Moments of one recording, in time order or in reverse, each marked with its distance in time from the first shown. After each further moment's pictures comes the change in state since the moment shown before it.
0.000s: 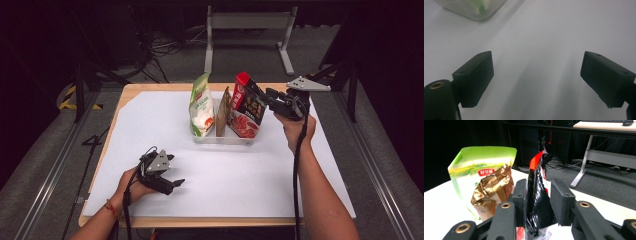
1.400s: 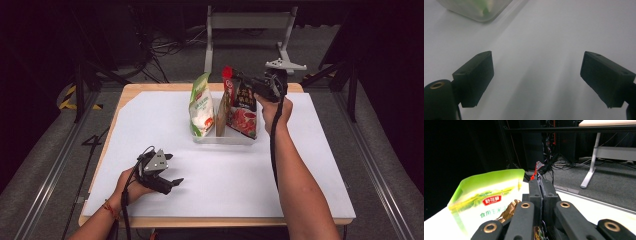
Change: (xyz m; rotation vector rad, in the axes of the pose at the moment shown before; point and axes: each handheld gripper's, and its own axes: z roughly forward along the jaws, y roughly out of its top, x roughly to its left) left arm 0.002 -0.002 -0.005 -0.024 0.002 -0.010; right arm 0.013 0.037 0.060 -0.006 0.028 0.100
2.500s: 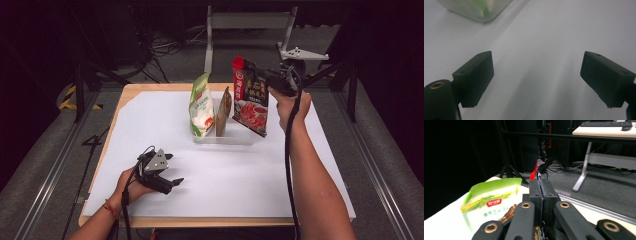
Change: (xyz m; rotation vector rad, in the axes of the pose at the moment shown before) left arm 0.000 0.001 0.000 0.003 0.005 0.002; right arm 0.004 0.035 -0.044 -0.002 -0.042 -0.050
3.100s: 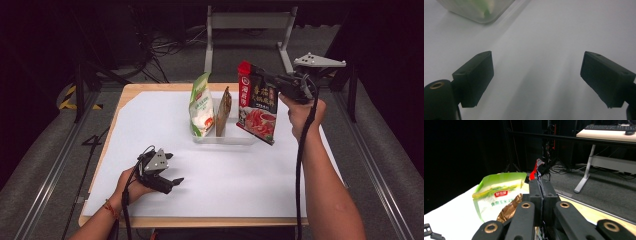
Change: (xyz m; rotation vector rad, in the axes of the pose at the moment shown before) left arm 0.000 0.001 0.000 -0.008 0.001 -0.003; right arm 0.000 -0.005 -0.038 -0.006 0.044 -0.031
